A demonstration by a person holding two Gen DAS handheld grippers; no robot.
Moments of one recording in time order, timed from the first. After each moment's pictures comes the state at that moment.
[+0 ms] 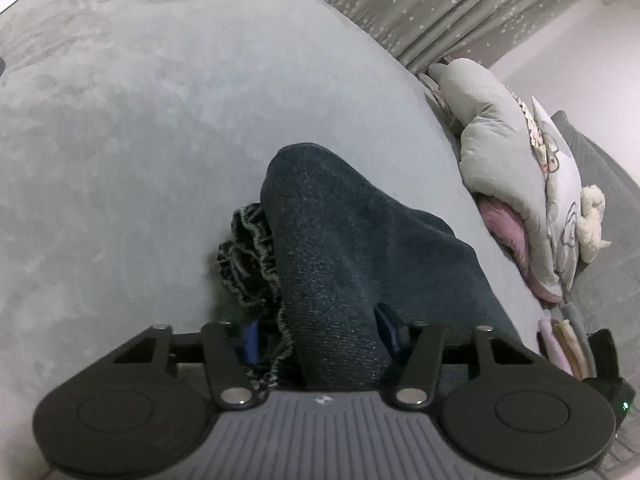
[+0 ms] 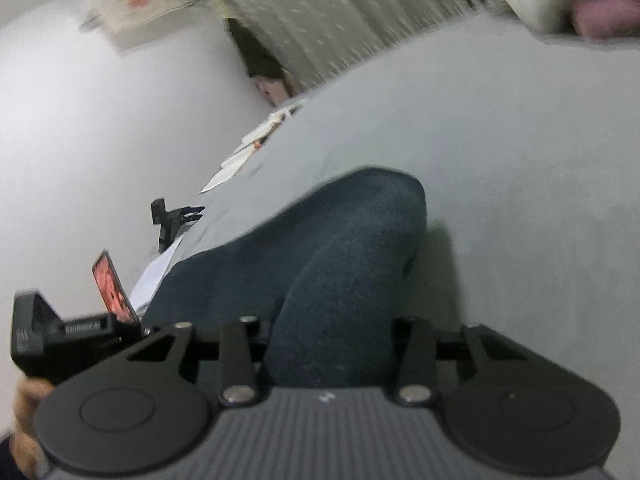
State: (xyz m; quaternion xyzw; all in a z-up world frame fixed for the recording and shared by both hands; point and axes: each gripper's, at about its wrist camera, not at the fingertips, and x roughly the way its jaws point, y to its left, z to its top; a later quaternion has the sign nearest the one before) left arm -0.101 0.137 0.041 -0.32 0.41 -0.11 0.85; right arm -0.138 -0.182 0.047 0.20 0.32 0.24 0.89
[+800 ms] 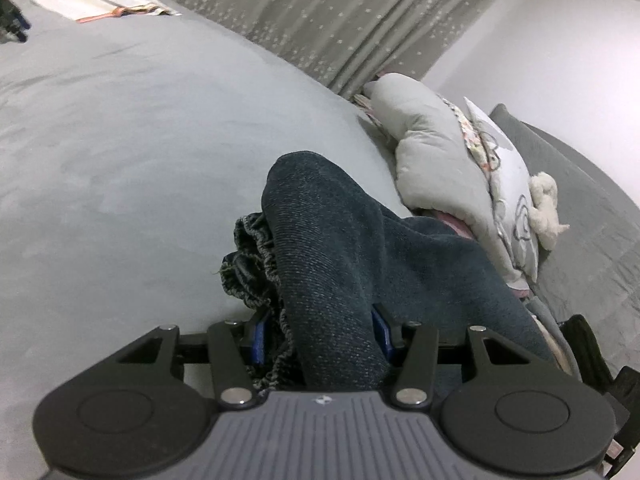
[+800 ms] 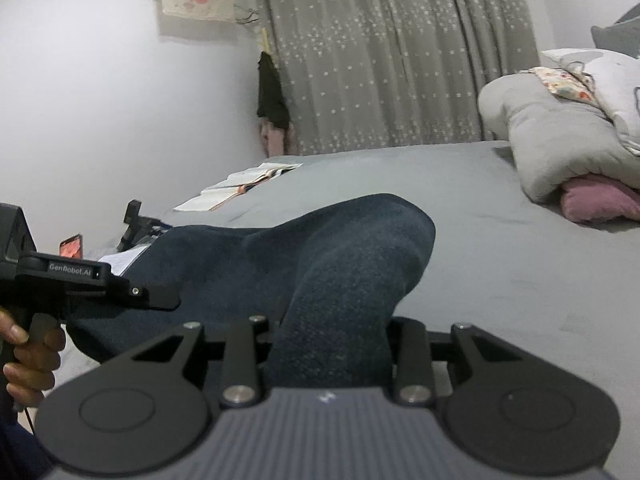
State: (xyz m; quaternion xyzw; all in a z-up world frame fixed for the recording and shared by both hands) left arm -0.080 0.087 0.091 -0.27 0.33 -0.18 0.89; right arm -0.177 -0.183 0.111 0.06 0.21 0.17 0.96
